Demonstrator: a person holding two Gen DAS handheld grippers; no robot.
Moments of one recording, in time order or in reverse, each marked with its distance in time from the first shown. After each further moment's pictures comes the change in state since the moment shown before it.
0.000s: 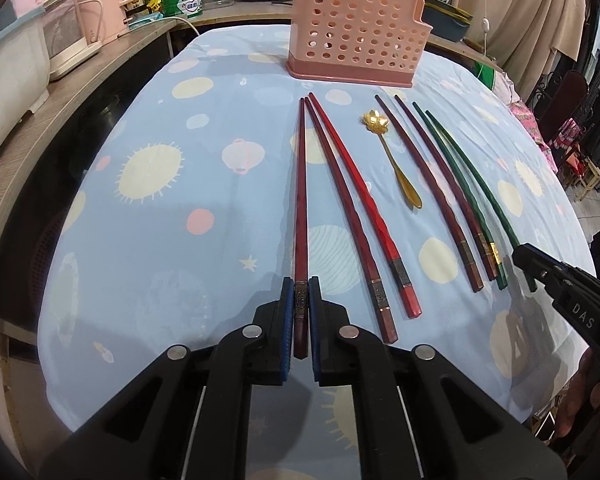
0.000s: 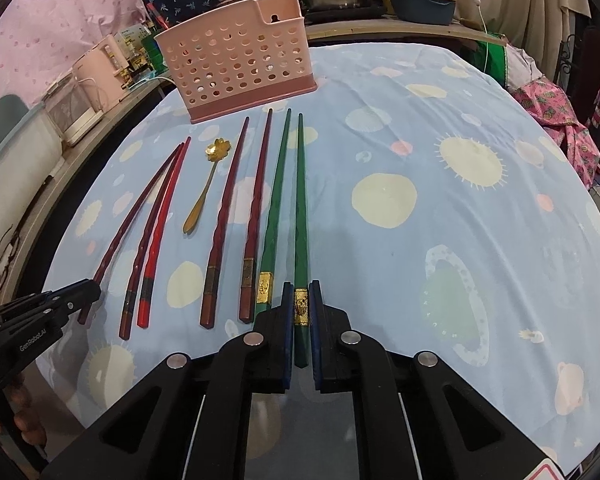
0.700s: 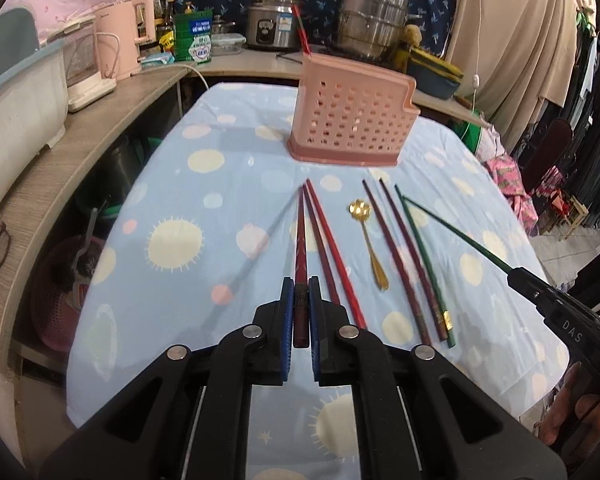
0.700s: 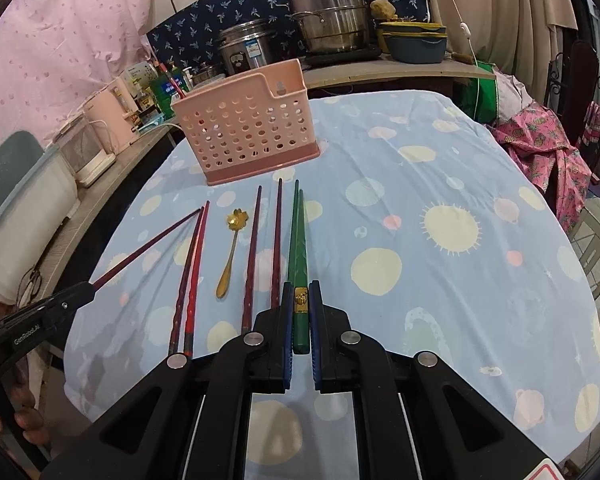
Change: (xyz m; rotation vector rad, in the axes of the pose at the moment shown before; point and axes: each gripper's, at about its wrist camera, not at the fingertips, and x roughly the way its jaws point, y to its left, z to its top) left arm -0.064 0.009 0.040 -0.054 -0.166 -0.054; right arm -0.055 0.005 0.038 0.025 -0.136 0.019
